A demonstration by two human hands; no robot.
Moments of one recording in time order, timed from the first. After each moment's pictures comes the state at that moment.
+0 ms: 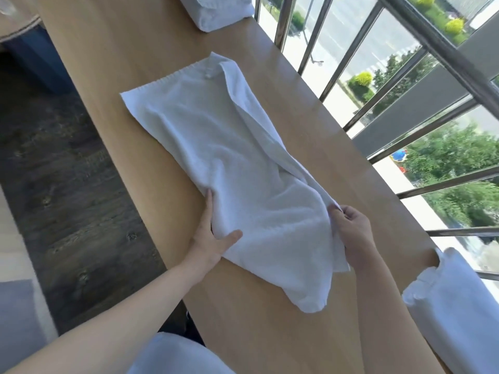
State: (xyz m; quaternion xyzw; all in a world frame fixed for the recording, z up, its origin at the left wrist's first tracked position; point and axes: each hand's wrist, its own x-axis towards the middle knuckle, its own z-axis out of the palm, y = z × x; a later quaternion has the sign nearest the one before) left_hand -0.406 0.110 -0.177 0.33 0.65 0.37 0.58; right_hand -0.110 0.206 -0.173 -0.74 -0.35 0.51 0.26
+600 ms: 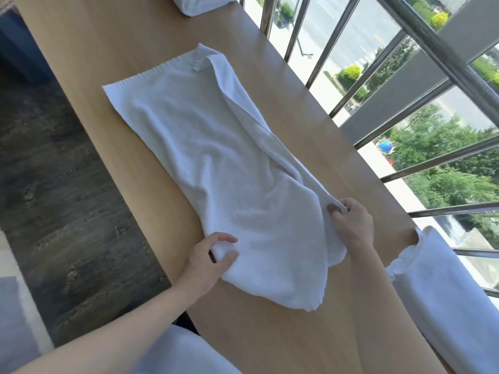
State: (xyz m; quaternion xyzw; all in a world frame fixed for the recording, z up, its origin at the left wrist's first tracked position) left_hand -0.378 0.047 -0.180 0.41 0.67 0.29 0.55; right_hand -0.077 0.191 -0.170 -0.81 -0.51 0.27 0.11
